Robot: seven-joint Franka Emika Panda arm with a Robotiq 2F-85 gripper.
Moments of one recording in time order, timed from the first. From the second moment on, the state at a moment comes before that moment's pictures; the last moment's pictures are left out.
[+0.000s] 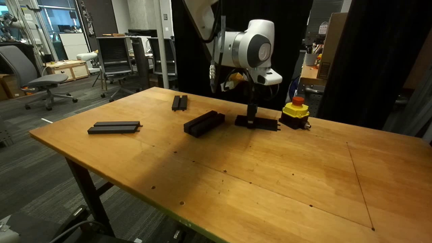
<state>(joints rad) -0.13 0.70 -0.21 -1.65 0.16 2.34 1.19</state>
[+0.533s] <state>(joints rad) -0.12 0.70 -0.21 -1.63 0.15 2.33 1.15</state>
